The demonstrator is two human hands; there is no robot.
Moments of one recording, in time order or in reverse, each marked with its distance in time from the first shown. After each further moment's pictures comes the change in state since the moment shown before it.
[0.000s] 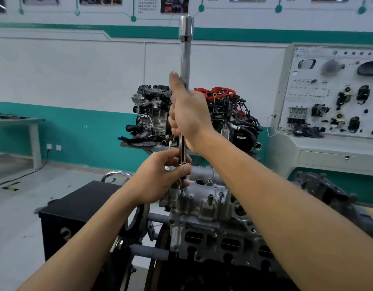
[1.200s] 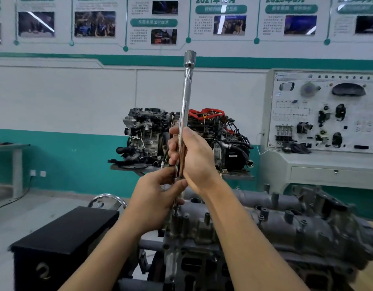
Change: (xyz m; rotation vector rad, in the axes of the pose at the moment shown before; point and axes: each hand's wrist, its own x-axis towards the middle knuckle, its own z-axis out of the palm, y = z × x) left_hand 0.004 -0.013 0.020 0.040 0.189 0.110; right_hand -0.024 0.055 -0.022 0.267 -0.038 -0.051
